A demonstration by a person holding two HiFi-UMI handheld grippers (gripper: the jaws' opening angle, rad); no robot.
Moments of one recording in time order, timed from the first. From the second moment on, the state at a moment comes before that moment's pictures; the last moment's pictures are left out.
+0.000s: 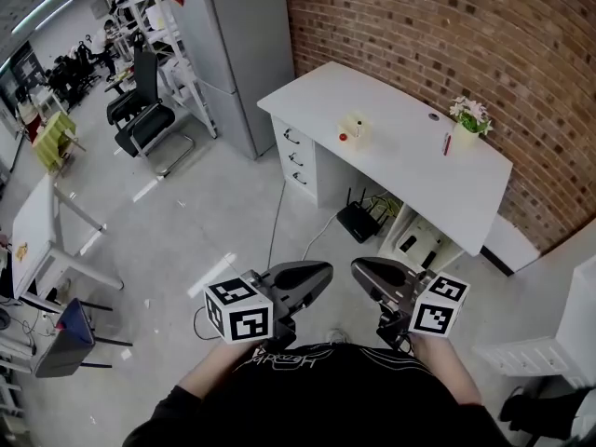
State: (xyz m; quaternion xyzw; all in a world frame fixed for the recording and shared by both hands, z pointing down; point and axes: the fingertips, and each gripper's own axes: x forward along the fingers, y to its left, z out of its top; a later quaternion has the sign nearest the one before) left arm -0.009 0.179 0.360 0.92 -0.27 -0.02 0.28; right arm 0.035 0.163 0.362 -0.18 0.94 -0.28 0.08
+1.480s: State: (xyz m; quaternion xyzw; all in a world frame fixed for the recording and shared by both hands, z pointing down) left arm 0.027 0.078 0.371 0.91 -0.33 -0.01 0.26; right arm 0.077 0.052 0.361 -0.13 0.95 -0.27 0.10
